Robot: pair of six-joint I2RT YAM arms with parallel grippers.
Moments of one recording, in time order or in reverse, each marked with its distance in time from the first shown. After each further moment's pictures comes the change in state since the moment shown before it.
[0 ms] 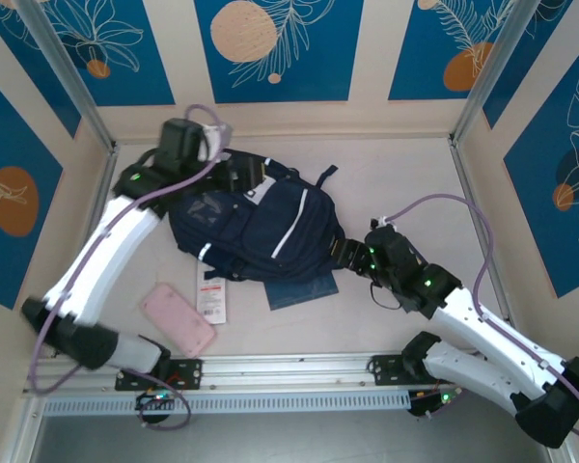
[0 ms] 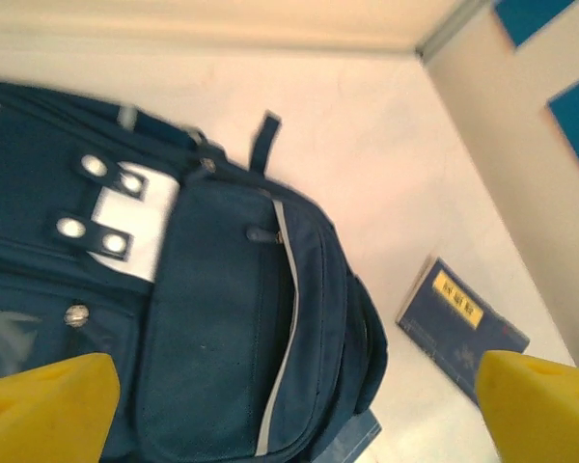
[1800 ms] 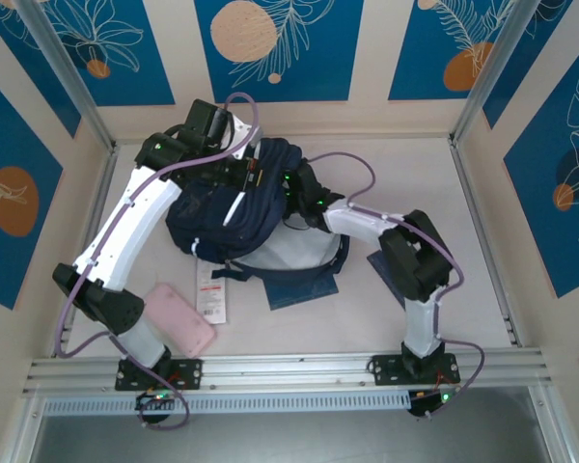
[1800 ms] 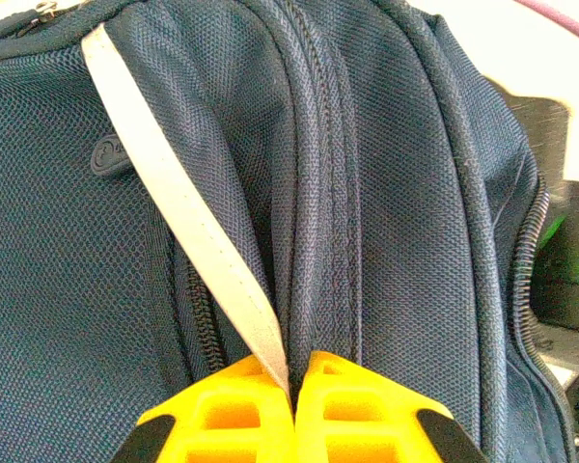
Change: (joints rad) left arm -0.042 0.298 0.349 -0.297 0.068 0.309; right arm -0.042 1.134 0.666 0.668 -0.450 0.362
